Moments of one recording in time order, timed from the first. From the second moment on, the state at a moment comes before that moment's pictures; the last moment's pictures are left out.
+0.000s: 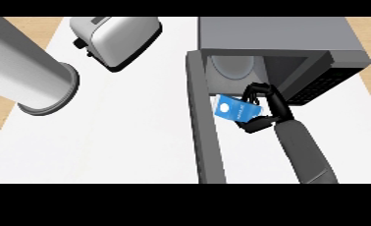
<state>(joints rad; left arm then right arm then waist) 1.29 0.13 -0.03 -2.30 0.35 -0.28 -0.81 -0.56 -0.10 -0.23 -0.51 0.49 -0.04 -1.02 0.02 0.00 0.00</state>
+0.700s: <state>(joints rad) 1.25 0.12 0.04 -2.25 0.38 -0.32 -0.77 -0.77 -0.10 -0.22 -0.59 0.49 -0.07 -0.70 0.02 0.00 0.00</state>
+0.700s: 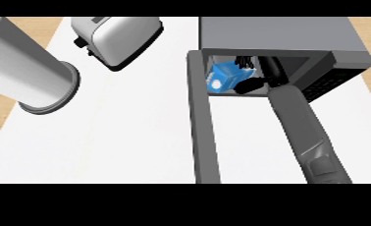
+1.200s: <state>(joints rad) 1.14 0.15 0.08 -2.21 0.41 -0.32 -0.70 -0.95 -0.13 -0.25 -0.37 0.55 -0.28 -0.62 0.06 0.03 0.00</state>
